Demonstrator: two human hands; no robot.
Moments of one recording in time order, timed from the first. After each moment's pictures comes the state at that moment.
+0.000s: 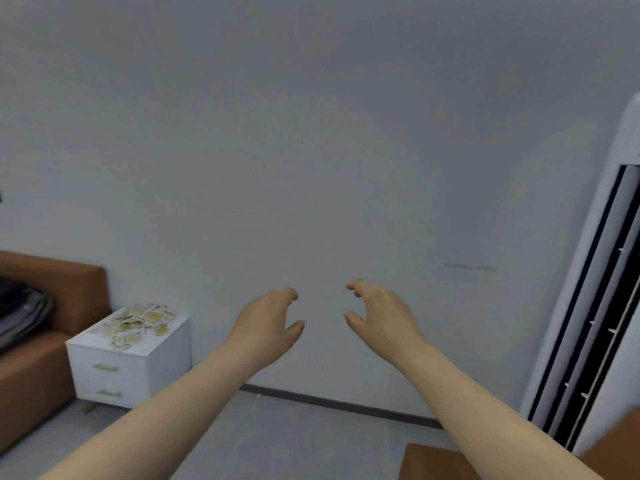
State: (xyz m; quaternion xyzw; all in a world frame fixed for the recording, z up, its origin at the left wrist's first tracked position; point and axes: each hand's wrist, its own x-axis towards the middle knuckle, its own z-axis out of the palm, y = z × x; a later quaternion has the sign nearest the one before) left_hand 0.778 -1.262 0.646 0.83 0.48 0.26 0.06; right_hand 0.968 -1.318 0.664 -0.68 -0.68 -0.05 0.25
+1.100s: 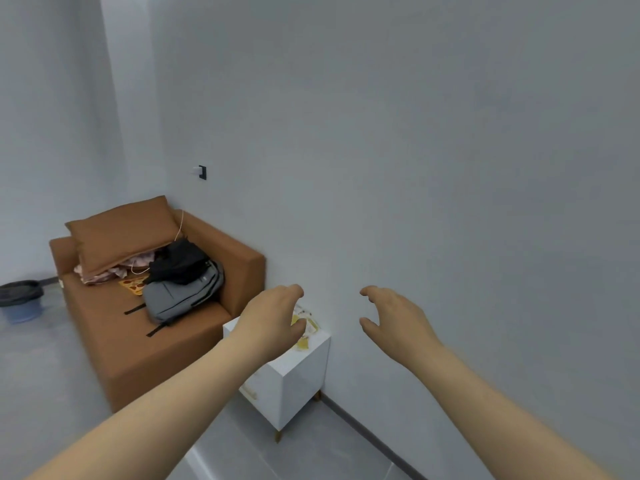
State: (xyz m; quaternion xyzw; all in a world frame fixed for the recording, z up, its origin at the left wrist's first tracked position) left_hand 0.493 -0.811 0.609 0.70 0.68 0.21 -0.02; right_hand 0.703 -0.762 0.622 -0.51 -0.84 0.01 0.17
